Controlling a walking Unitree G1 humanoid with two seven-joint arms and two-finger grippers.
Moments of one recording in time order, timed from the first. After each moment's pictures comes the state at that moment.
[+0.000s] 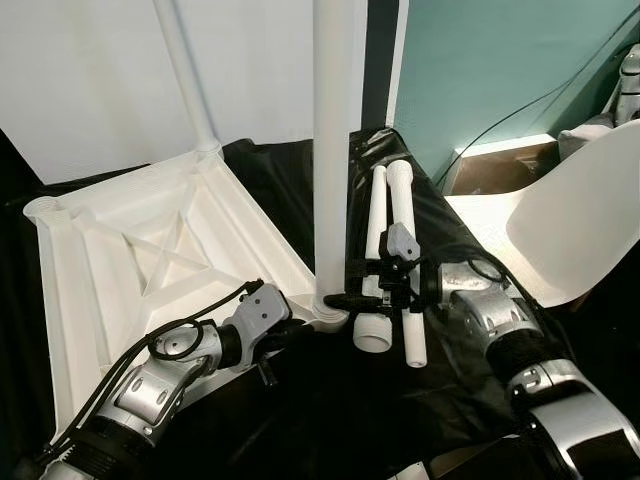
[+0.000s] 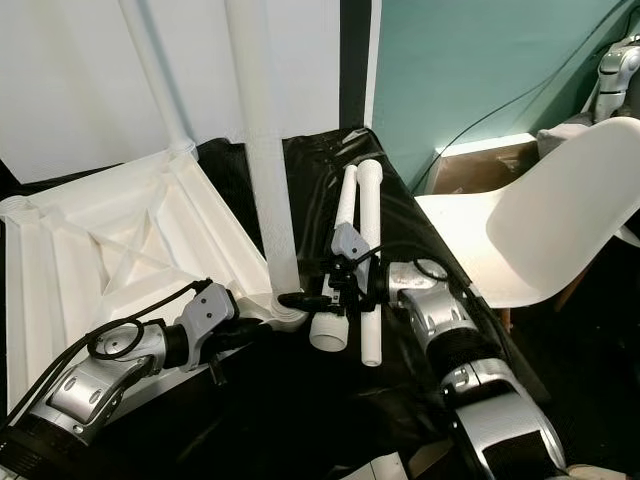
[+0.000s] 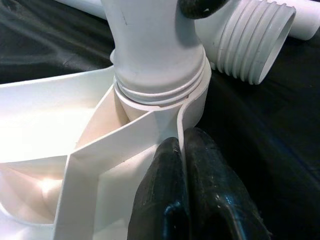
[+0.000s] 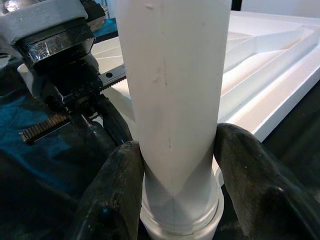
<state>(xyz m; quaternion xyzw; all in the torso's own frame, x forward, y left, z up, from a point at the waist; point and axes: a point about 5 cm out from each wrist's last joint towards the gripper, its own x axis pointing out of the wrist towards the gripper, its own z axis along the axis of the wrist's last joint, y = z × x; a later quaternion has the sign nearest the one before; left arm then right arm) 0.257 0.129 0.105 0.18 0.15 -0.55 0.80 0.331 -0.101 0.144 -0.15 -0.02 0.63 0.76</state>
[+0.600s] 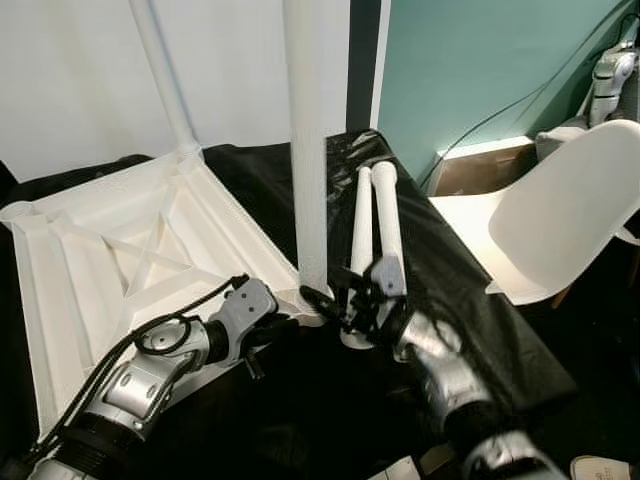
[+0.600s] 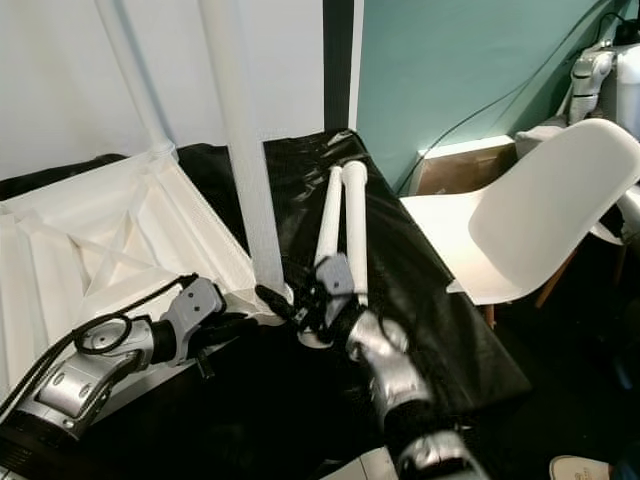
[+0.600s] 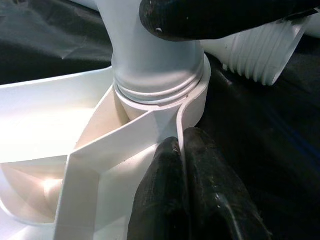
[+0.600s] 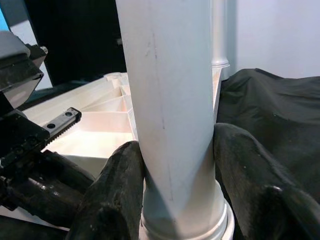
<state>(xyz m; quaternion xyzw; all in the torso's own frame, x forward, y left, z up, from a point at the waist) 0.262 0.143 0.105 0.18 0.16 -0.53 0.81 0.293 -0.066 0.107 -0.02 -0.12 0.40 0.91</state>
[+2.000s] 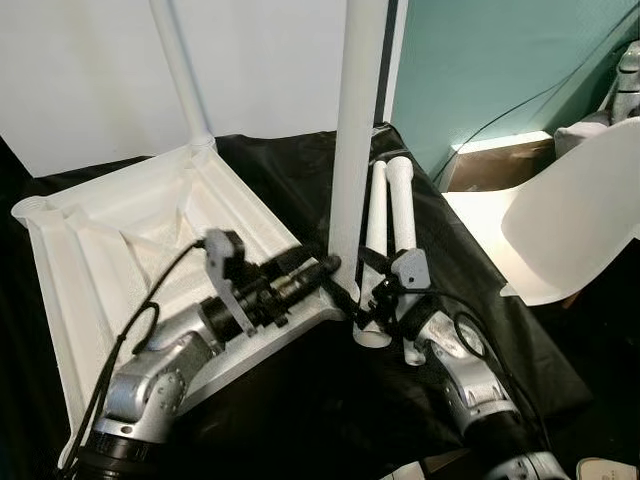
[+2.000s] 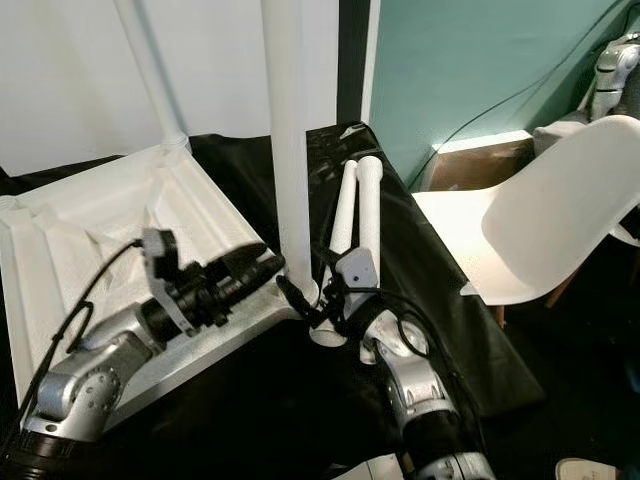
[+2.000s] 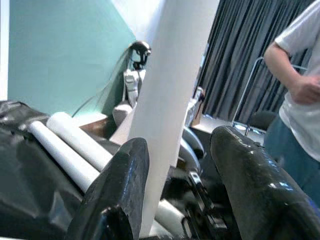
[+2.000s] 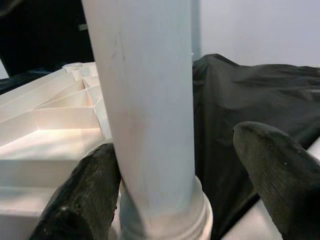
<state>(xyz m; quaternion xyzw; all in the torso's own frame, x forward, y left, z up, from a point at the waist) 0.255 0.126 0.185 -0.15 -0.09 -0.54 0.82 0.289 -0.092 0.118 -0.05 -0.10 0.34 0.94</state>
